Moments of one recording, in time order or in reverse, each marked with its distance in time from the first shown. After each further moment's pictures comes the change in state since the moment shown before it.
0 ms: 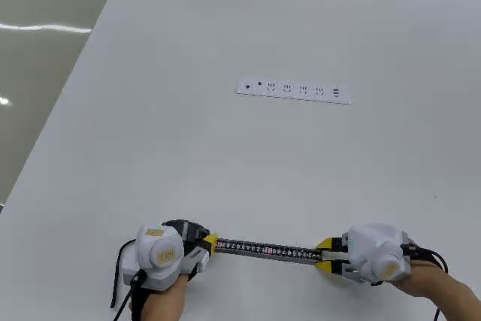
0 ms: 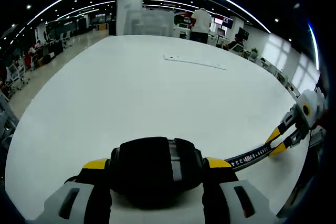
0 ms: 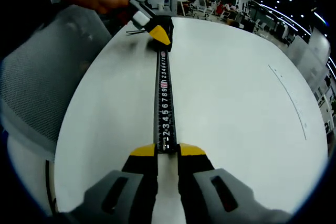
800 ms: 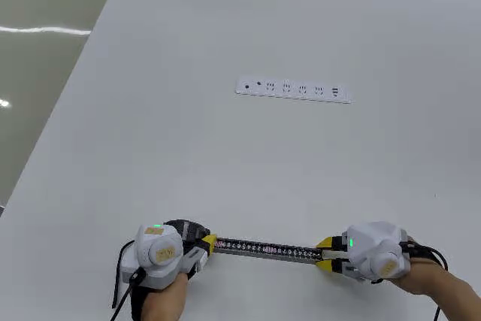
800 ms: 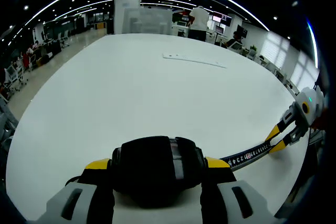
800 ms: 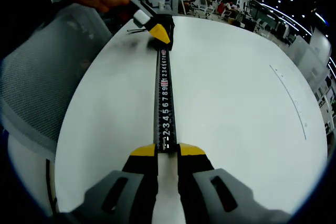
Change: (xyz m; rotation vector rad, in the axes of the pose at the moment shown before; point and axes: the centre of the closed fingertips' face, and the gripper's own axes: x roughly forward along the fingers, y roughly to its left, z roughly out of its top) left arm -0.003 0.002 -0.002 0.013 0.016 -0.011; right arm -0.001 0.002 0.001 -0.008 0.015 0.006
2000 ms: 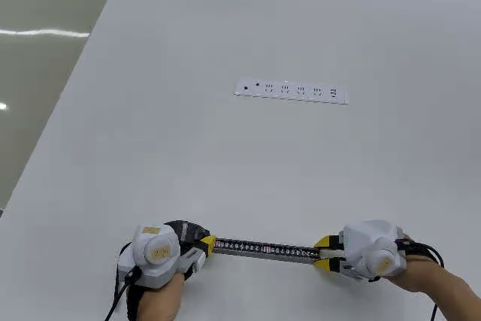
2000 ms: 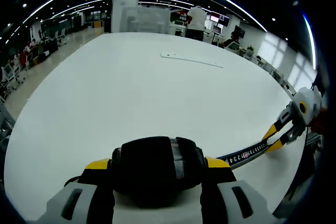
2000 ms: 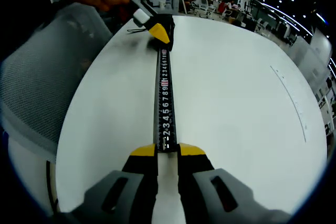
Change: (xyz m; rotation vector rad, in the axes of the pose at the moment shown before) left arm 0.001 0.001 0.000 -0.004 0.011 -0.034; right arm 0.002 -0.002 0.005 -0.005 0.009 0.004
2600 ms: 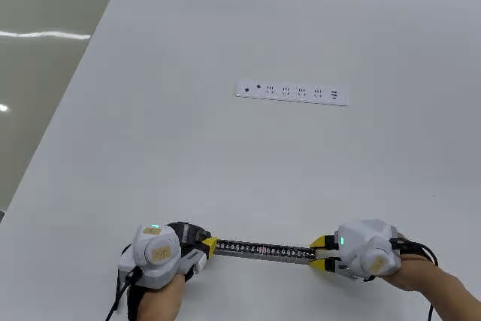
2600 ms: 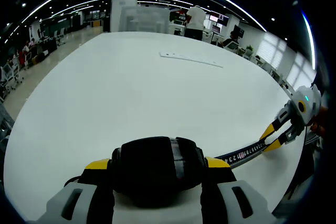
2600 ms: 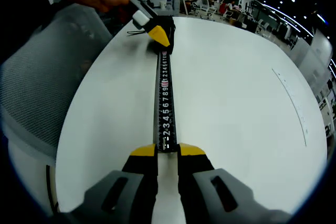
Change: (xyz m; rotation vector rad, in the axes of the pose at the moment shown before) left arm -0.001 -0.001 -0.001 0.001 0.006 -0.011; right arm 0.005 0.000 0.010 -0.006 -0.007 0.005
